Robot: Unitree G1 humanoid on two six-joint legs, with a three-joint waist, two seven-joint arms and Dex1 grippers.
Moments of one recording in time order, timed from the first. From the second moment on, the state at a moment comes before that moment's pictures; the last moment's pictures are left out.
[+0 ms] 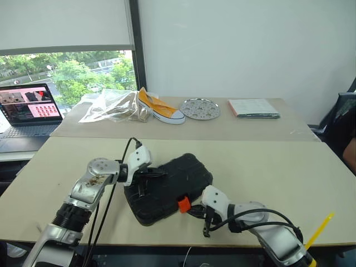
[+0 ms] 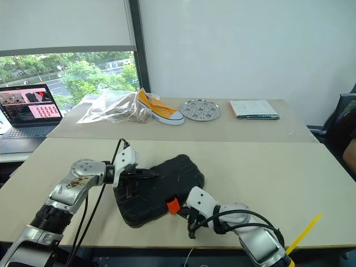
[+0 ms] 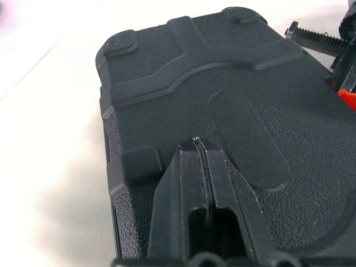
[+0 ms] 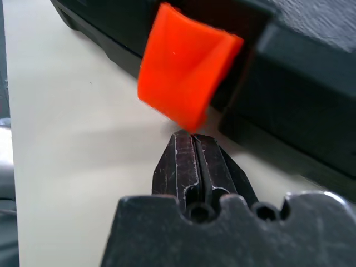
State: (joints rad) left arm -0.55 0.62 -0.20 0.10 -0.23 0.30 -1.13; right arm -0.15 -0.58 0.34 -0.41 0.12 0.53 0.80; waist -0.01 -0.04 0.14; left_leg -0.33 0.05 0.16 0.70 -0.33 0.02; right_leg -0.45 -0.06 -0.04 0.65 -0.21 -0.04
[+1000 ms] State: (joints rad) left arm -0.54 0.62 -0.20 0.19 -0.22 0.21 -1.13; right arm -0.22 -0.52 0.38 -0.35 0.13 0.50 0.83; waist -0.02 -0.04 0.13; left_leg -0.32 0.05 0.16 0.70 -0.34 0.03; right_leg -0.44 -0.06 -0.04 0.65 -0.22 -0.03
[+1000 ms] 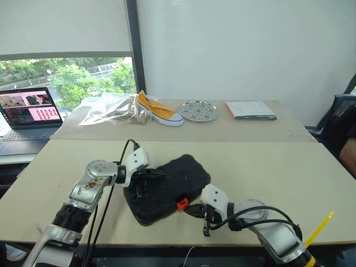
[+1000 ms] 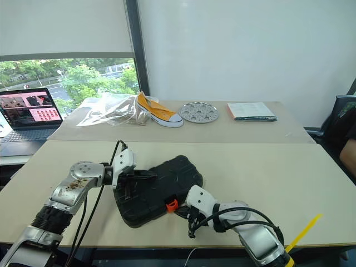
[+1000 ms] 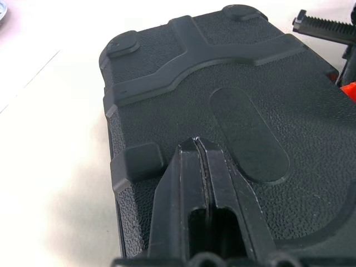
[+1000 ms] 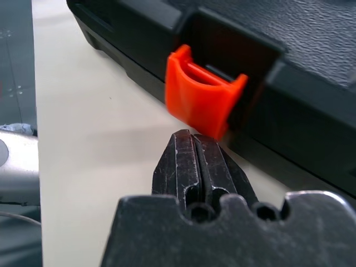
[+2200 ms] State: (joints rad) left arm -0.53 0.61 -0.21 0.12 -0.18 0.27 -1.10; right arm -0.29 -0.52 0.31 -0.42 0.21 0.53 0.85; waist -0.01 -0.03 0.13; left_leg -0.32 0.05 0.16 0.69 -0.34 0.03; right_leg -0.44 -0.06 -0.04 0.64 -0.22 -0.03
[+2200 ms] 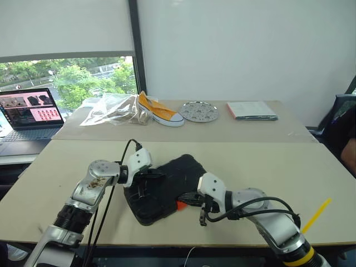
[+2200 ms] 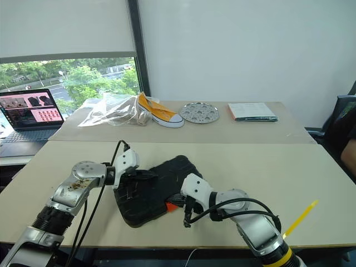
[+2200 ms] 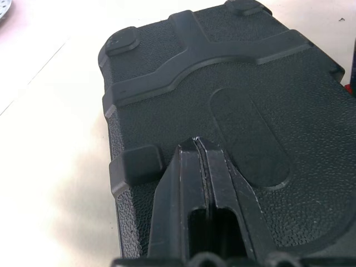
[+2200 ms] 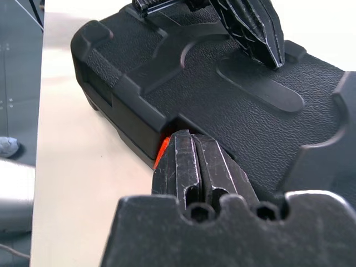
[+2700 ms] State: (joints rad) left arm -0.53 0.62 -0.21 0.08 -0.18 0.31 -1.11; right arm -0.24 -0.57 0.37 -0.39 0.19 0.54 0.86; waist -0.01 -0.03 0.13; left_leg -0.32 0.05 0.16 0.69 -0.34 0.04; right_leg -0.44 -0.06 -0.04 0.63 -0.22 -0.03
